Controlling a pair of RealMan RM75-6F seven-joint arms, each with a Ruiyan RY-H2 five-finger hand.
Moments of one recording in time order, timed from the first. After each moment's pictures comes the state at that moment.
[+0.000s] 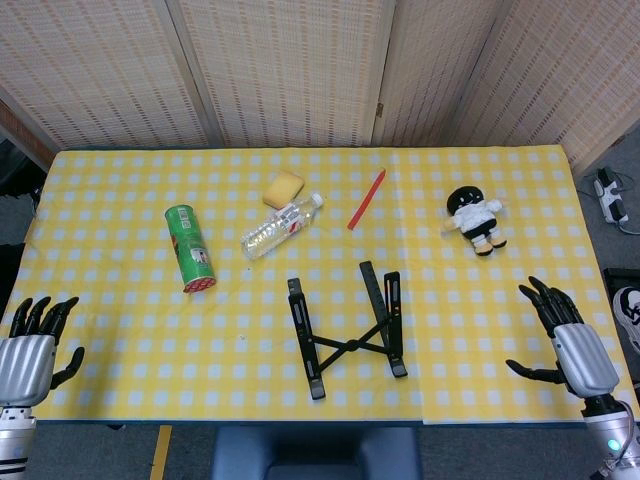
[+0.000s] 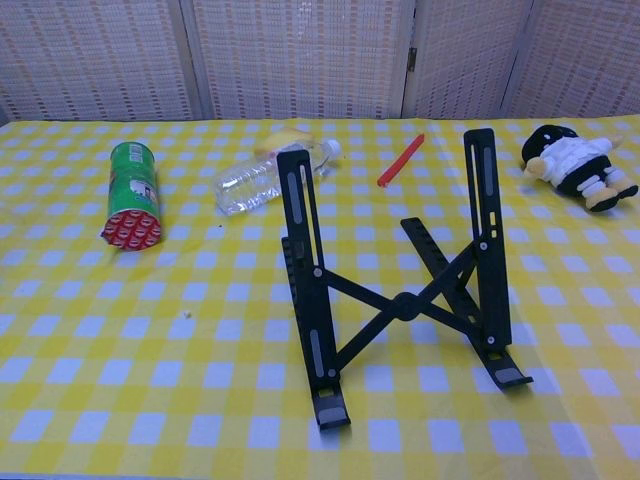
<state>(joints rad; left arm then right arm) -0.11 -1.18 -0.06 -1.62 1.45 1.49 0.22 0.12 -1.06 0.00 -1.66 -1.58 1.42 0.29</state>
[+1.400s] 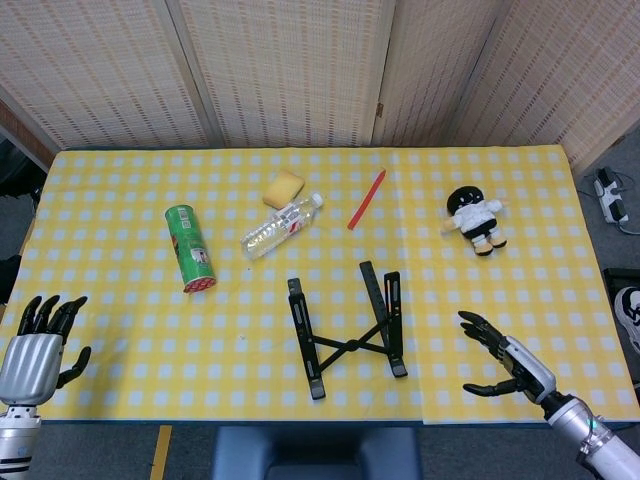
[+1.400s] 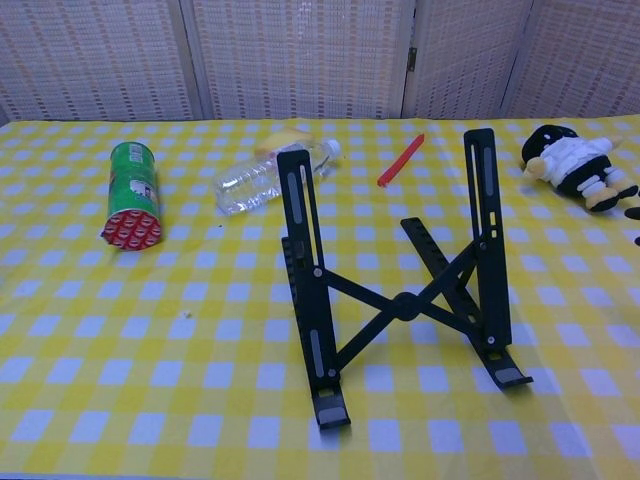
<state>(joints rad) -0.12 -1.17 -0.05 -1.64 1.48 1.48 0.22 0.35 -1.11 -0.19 -1.48 -1.79 1.20 1.54</state>
